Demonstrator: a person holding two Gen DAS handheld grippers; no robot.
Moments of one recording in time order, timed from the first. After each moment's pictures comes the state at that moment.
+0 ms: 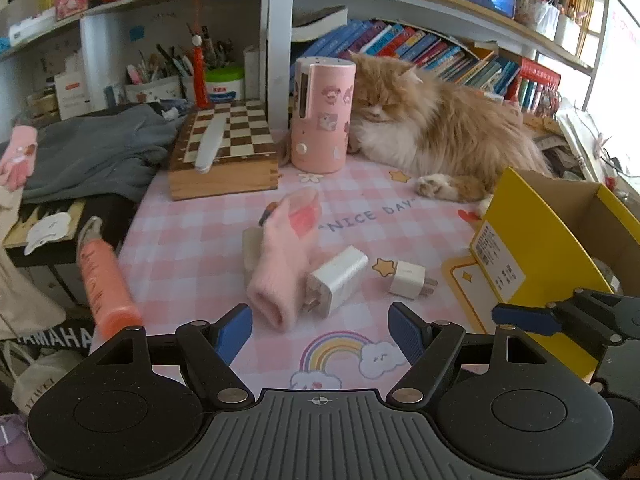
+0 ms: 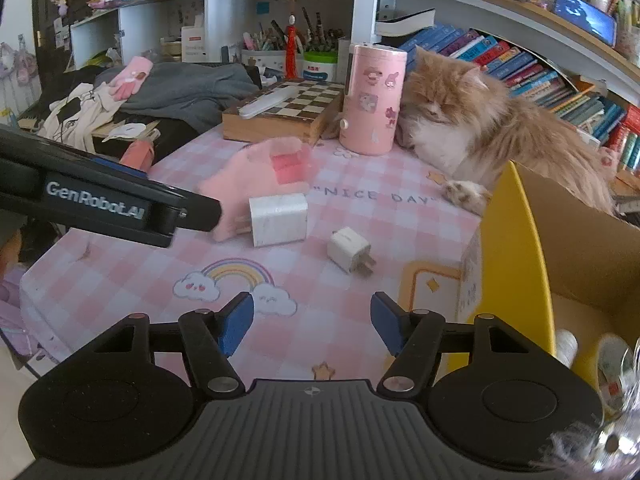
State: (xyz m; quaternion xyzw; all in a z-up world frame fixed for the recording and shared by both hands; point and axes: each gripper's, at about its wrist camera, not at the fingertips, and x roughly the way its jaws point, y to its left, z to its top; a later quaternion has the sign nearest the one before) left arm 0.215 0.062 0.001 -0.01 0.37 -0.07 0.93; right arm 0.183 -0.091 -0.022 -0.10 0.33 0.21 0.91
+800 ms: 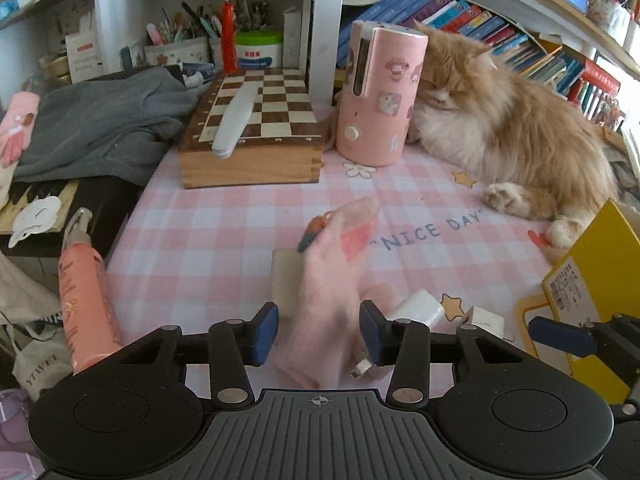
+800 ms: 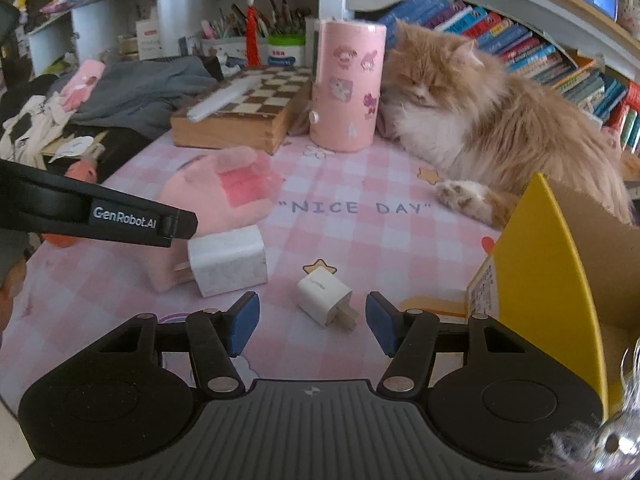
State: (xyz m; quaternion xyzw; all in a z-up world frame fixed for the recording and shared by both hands) left arm 0.295 0.078 -0.029 -0.03 0.41 -0.02 0.91; right arm 0.261 -0.076 -0.038 -0.08 0.37 0.17 0.91
